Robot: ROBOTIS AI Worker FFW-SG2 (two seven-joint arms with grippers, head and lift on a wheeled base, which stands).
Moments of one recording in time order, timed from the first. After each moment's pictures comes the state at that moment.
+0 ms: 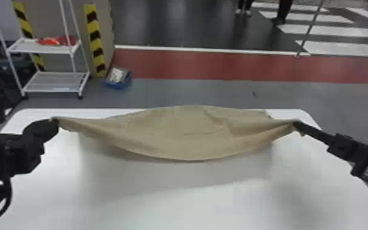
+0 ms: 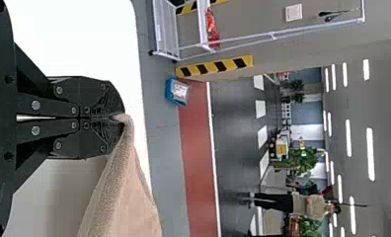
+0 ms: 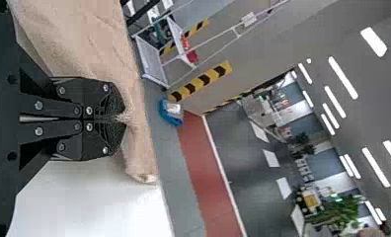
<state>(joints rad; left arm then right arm) 0.18 0.30 0.12 -2.33 0.28 0.93 0.03 -0.22 -0.22 -0.59 -1.56 -0.15 0.85 0.86</state>
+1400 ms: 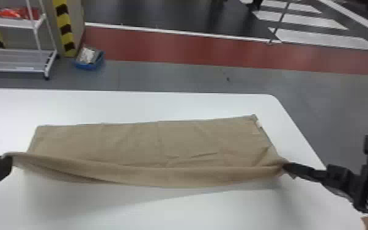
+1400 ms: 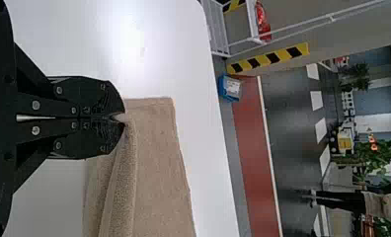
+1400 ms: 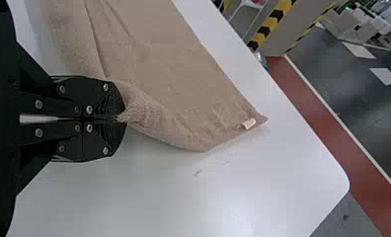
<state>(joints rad) 0.42 0.21 0.14 -2.57 0.07 1.15 -0.11 -0.04 -0.24 -0.69 -1.85 0.07 1.46 0.98</state>
